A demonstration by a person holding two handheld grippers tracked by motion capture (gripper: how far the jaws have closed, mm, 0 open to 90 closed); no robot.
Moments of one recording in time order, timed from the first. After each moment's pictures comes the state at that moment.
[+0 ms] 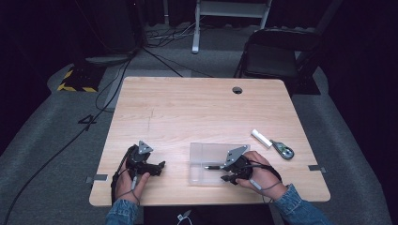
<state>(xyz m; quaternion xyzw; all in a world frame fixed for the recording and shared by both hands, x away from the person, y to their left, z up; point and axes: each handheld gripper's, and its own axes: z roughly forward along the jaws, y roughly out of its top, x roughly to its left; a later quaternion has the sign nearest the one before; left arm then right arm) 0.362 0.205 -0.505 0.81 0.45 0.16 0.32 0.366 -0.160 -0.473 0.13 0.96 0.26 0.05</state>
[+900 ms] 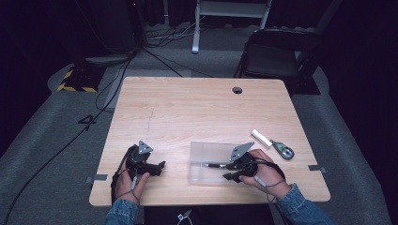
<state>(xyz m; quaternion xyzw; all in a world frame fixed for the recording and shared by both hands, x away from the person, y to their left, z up) 0.362 0.205 -0.505 0.81 0.45 0.16 0.32 0.370 -0.173 -0.466 0.18 0.94 0.29 0.02</state>
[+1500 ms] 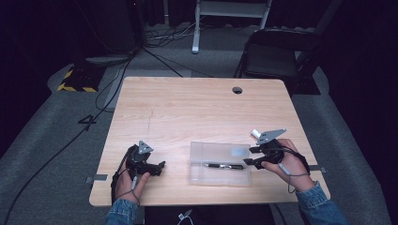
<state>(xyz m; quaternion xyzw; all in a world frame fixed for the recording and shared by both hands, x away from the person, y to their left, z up) 0.362 0.205 -0.505 0.81 0.45 0.16 0.32 0.393 -0.246 -0.430 0.27 0.91 0.31 0.08</state>
